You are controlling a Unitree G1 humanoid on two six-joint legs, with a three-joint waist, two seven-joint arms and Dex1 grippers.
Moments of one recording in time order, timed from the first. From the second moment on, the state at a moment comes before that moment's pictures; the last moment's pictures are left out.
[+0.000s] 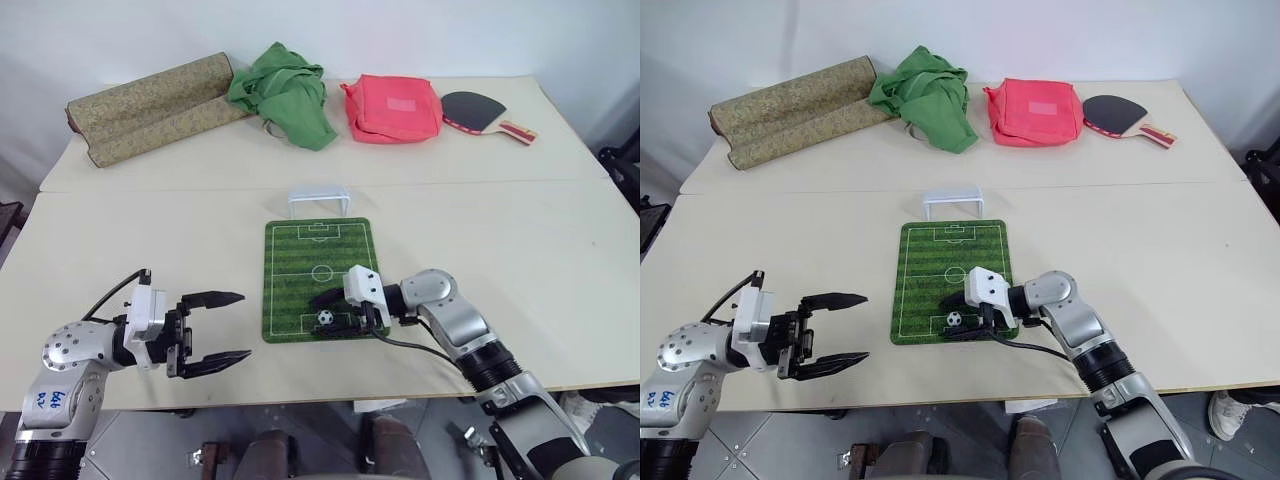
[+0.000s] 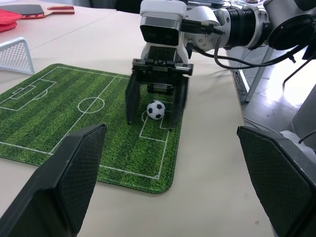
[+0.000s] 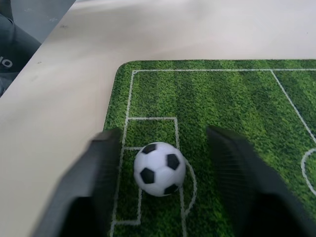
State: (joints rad) left arm 0.00 0.69 0.22 -0.14 -0.60 0.08 -1.28; right arm -0.57 -0.36 0.36 0.27 0.16 0.02 1.27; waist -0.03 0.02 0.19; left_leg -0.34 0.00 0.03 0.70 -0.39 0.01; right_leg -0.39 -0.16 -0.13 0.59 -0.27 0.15
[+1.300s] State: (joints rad) left arm -0.11 0.70 0.22 0.06 -0.58 -0.04 -1.39; right arm -0.20 -0.59 0.15 -0.10 0.34 -0.07 1.34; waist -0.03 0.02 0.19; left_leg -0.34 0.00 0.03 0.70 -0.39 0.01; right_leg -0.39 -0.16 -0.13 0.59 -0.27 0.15
